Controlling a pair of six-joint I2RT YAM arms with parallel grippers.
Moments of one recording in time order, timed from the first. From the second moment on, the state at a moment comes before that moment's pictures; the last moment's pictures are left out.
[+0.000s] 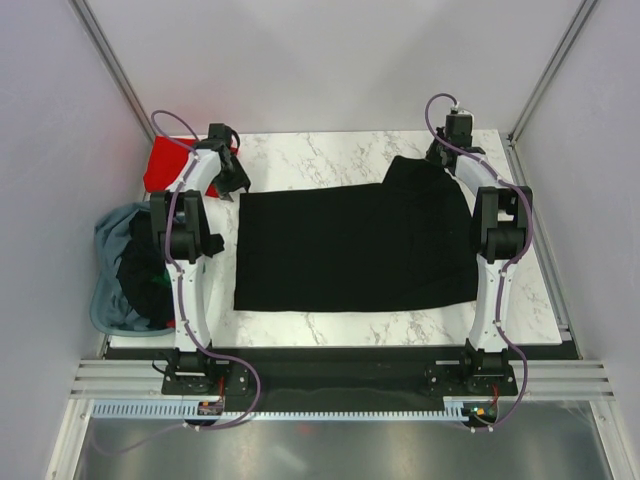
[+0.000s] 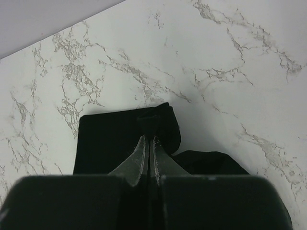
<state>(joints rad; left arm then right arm) -0.03 2.37 2.03 -0.81 -0.07 -0.53 0.00 2.33 1.89 -0.17 0.02 0.37</state>
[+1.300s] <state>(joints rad) -0.06 2.06 1.71 -0.75 -0.02 -0.57 0.04 1.80 1.42 -0.14 -0.13 0.37</state>
